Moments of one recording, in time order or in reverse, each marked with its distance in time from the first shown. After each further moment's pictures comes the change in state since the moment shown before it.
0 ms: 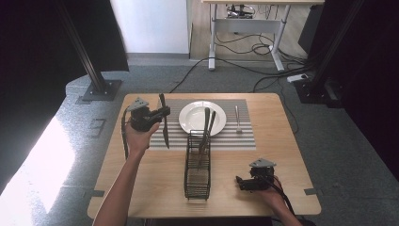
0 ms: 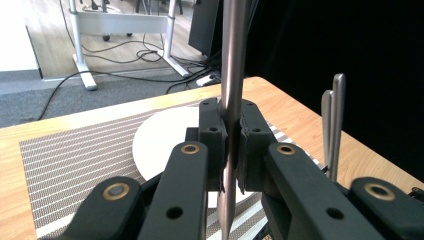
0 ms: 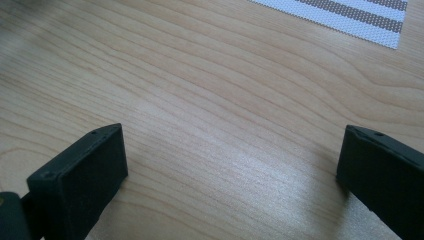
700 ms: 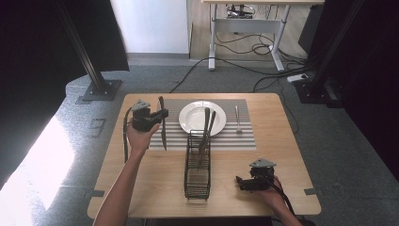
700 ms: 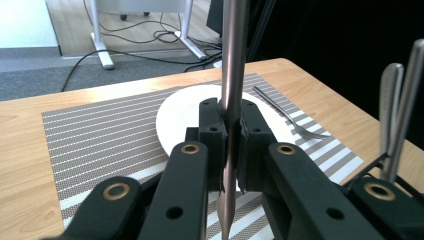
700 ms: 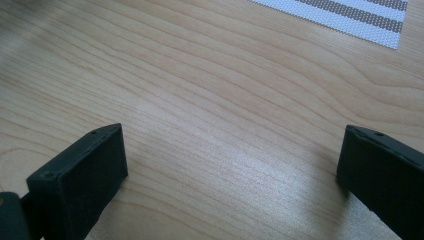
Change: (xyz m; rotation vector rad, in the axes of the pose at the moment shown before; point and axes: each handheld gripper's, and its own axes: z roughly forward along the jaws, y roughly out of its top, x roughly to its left) left arm 0.019 -0.015 0.017 0.066 0.070 -0.022; right arm 0.000 0.000 0.000 0.001 0.001 0.001
